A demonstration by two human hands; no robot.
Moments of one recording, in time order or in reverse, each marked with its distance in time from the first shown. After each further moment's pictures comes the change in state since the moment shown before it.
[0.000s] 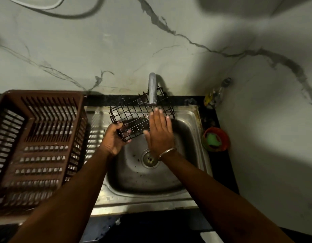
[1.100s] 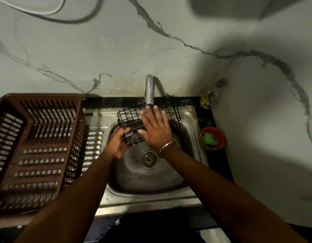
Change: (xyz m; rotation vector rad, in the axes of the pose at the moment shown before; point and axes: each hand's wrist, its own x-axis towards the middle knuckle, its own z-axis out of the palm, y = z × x) left_hand -0.014 -0.013 0.022 0.053 -0.046 -0.014; right_hand 0.016 0.008 -0.012 -0.014 -0.017 -0.090
